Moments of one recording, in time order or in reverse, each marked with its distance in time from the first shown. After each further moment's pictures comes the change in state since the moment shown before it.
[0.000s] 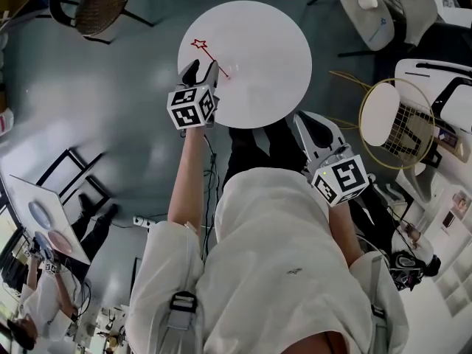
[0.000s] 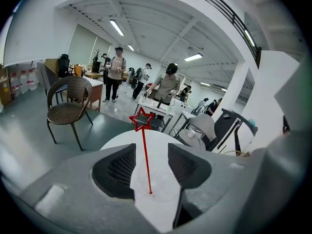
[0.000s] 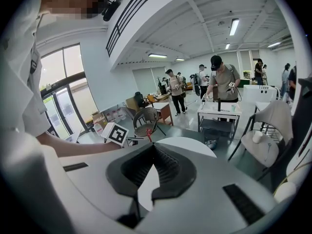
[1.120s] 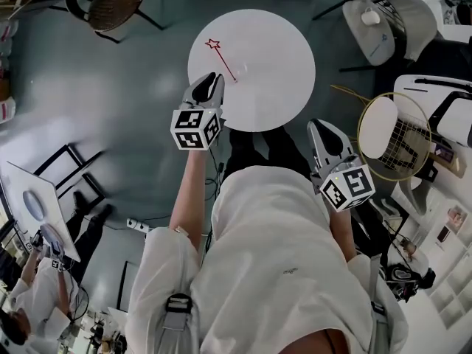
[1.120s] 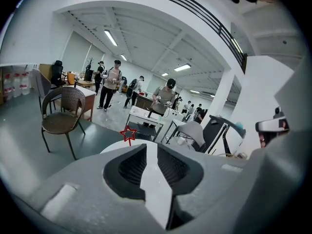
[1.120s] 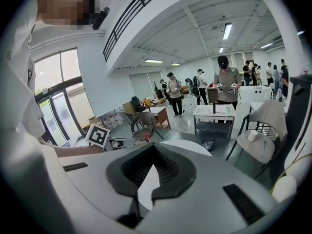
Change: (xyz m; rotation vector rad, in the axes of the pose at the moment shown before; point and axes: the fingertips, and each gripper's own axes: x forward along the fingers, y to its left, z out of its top) left arm -0.074 -0.040 0.021 0.051 -0.117 -0.091; right arm -0.033 0.000 0.003 0.035 -0.063 -0.028
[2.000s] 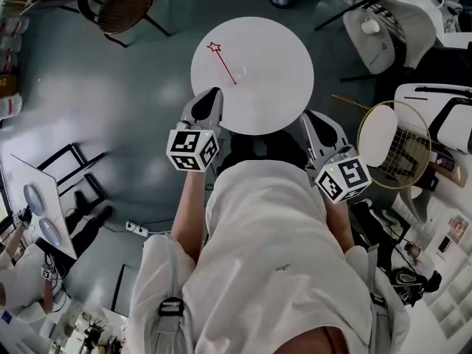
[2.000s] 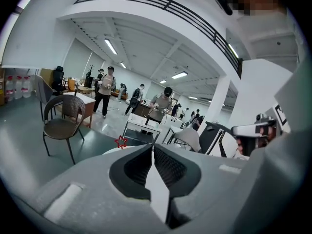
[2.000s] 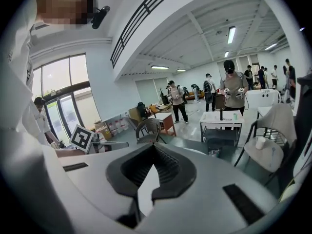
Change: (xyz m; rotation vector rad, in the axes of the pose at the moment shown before) left arm -0.057 -0.042 0.024 0.008 -0.089 -0.005; right arm 0.003 0.006 0.023 -0.030 -0.071 0.064
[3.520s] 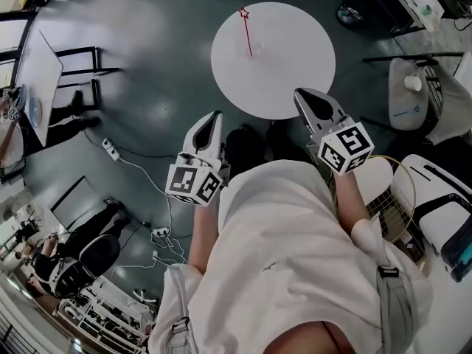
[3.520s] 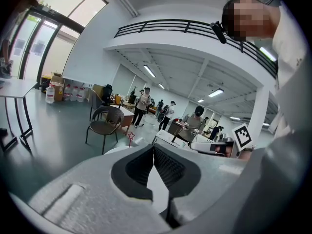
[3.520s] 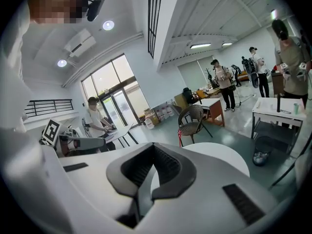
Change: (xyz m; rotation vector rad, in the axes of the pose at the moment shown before) left arm -0.090 -0.148 -0.029 -0.219 -0.249 0.487; right arm 0.024 -0.042 -0.011 -0.122 0.181 0.635
